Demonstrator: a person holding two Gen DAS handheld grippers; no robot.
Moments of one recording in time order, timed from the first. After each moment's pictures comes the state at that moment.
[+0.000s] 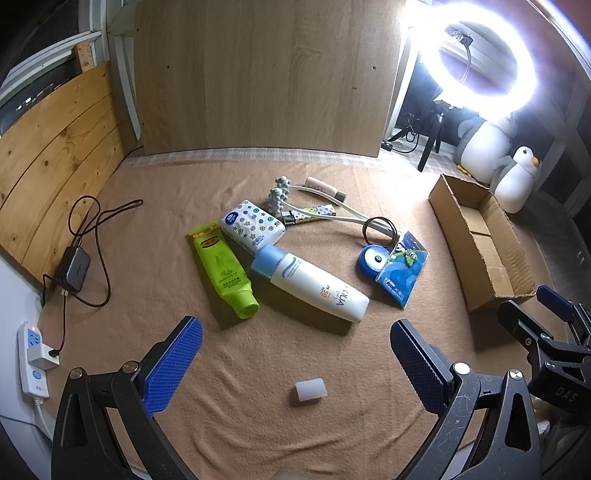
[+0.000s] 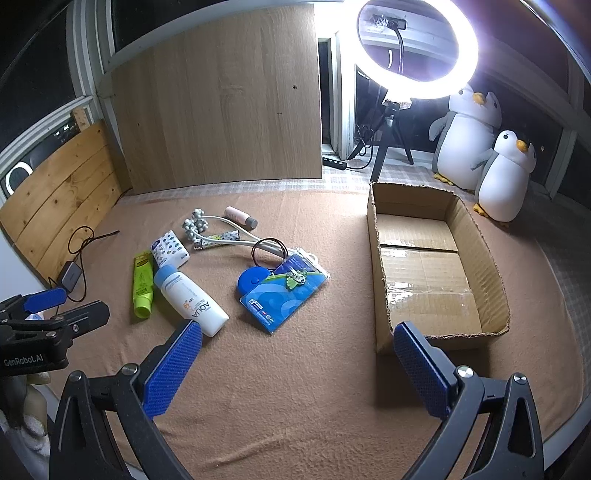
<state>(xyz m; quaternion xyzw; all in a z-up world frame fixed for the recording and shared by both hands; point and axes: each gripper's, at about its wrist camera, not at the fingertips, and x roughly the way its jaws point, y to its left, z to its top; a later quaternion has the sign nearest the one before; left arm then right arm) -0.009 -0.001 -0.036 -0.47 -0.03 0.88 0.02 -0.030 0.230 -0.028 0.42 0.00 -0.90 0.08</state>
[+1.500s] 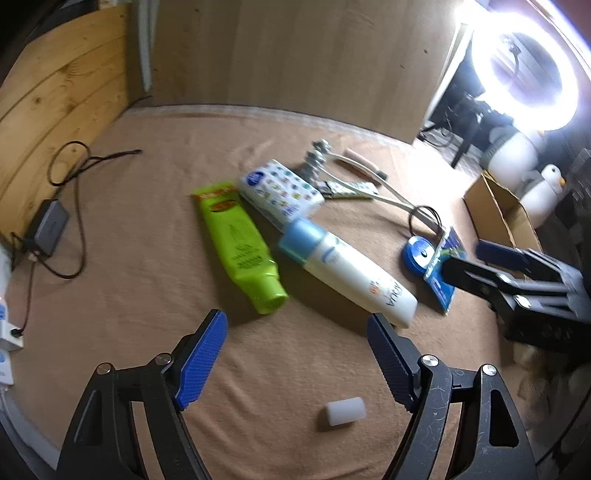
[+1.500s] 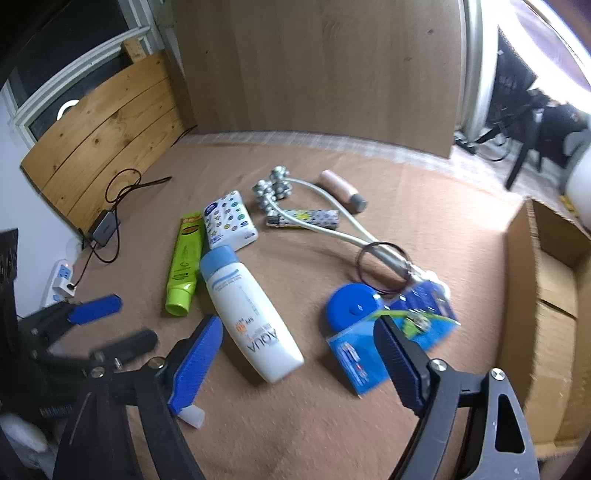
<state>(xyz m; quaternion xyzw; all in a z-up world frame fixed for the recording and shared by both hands) -0.042 -0.044 -0.110 -0.50 -0.10 0.86 0.02 -0.135 0.140 -0.088 0.50 0.04 -0.82 0.27</state>
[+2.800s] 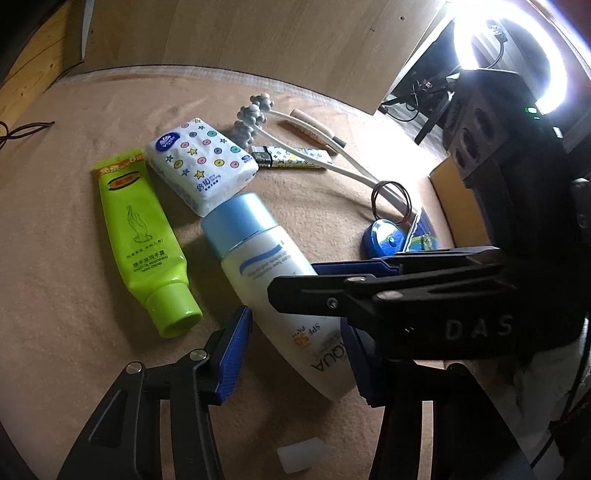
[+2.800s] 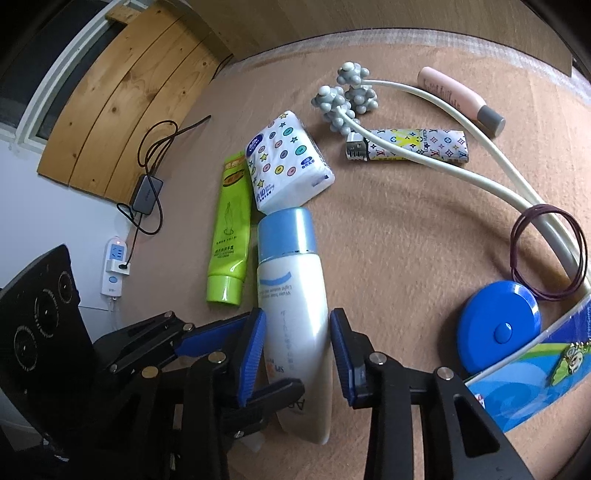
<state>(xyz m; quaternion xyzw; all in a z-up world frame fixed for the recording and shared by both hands) -0.088 -0.021 -0.162 -0.53 -0.15 0.83 0.12 -0.169 0.088 -0.157 0.63 -0.03 -0.67 0.38</state>
